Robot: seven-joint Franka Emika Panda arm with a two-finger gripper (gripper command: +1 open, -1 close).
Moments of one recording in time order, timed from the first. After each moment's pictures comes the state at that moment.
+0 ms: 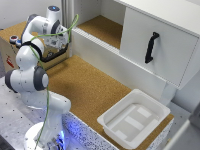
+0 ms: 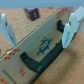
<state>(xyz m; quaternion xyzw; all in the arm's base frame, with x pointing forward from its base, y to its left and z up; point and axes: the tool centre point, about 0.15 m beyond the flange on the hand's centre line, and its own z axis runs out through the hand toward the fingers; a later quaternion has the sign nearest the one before) 0.230 0.311 0.491 -0.92 -0.38 -0.05 0.09</state>
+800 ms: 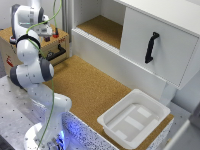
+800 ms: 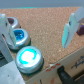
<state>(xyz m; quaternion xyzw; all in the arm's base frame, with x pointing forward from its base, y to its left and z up) 0.181 0.408 0.529 -0.86 -0.51 -0.04 0.06</state>
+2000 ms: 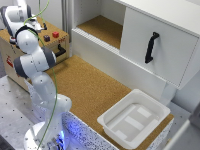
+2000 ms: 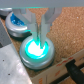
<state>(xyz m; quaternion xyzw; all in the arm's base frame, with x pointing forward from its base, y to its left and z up) 0.166 0.444 0.465 -0.86 -0.51 0.01 -0.01</state>
